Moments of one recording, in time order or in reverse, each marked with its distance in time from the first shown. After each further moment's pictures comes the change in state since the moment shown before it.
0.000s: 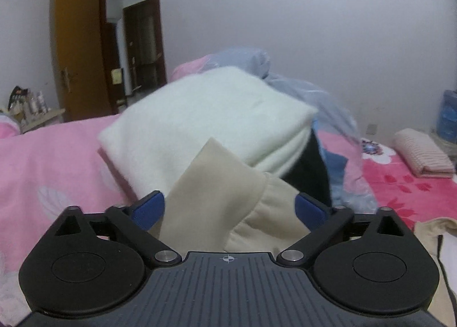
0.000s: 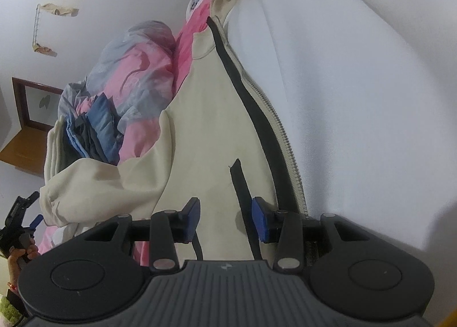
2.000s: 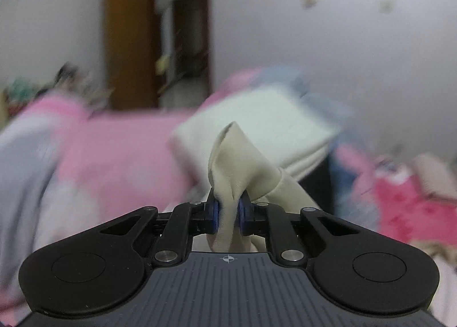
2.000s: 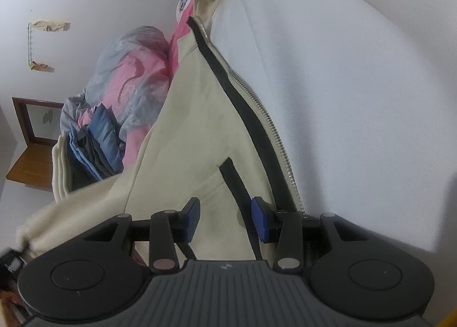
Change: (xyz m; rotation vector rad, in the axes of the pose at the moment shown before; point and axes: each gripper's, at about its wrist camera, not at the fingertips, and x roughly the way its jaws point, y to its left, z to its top) left arm -0.098 0.029 -0.004 -0.137 0.065 0.166; right arm -0.002 -0.015 0.005 0.096 0.022 0.040
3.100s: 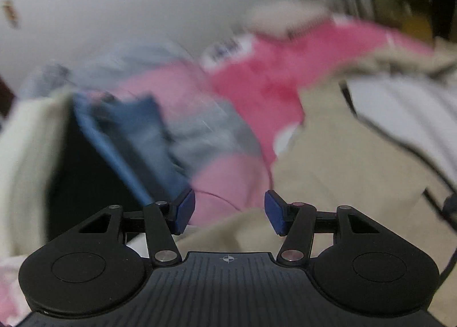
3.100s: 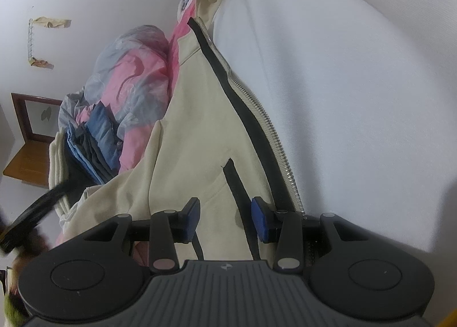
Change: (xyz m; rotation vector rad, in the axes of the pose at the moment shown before) left arm 0.111 -0.254 -0.091 0.896 0.133 -0.446; right arm 0.001 0.001 0.000 -0.026 -0.005 -0.011
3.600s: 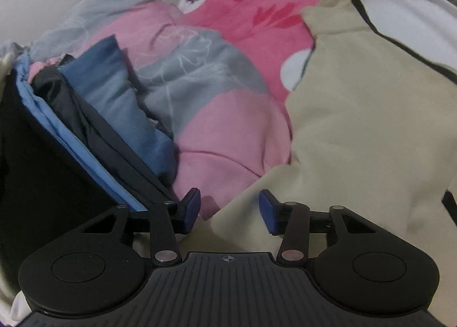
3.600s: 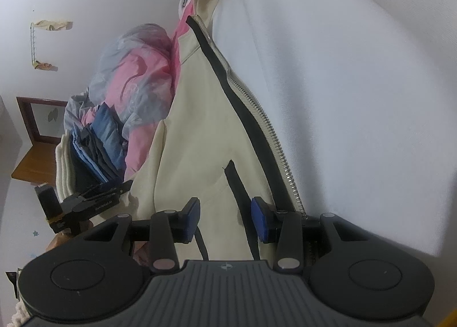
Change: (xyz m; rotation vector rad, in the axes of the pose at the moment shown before) left arm 0.061 0.002 -0.033 0.134 0.194 -0.009; right arm 0.001 -0.007 0.007 0.027 0.029 0.037
